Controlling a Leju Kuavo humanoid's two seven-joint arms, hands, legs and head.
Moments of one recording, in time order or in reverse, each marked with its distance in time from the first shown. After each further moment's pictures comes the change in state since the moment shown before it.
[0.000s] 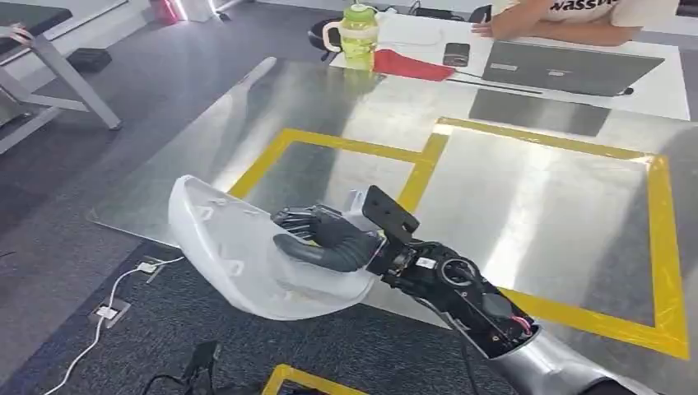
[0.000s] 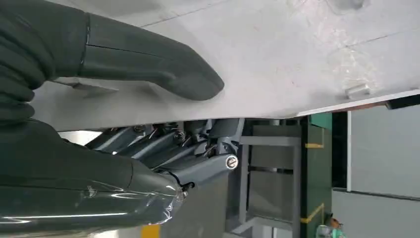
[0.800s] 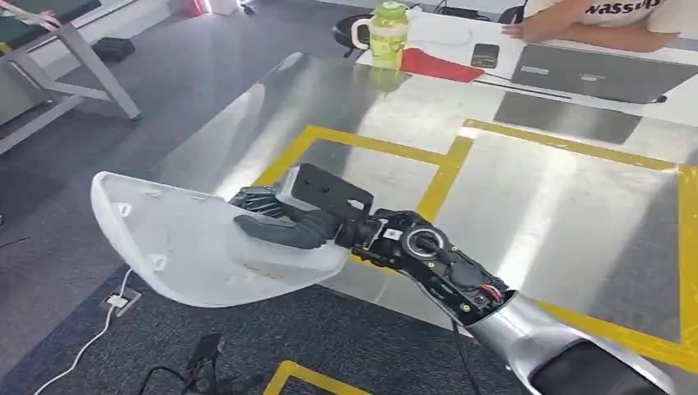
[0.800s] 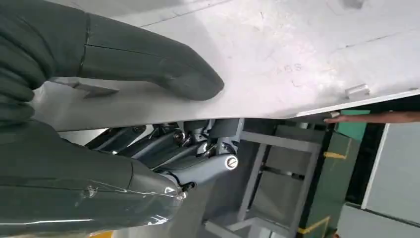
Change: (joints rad) left arm -0.017 0.000 0.000 0.000 -0.013 -0.002 0.004; right arm -0.211 0.094 0.089 0.182 0.114 -0.038 0.006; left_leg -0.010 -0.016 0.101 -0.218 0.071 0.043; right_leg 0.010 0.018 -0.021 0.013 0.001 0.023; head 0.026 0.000
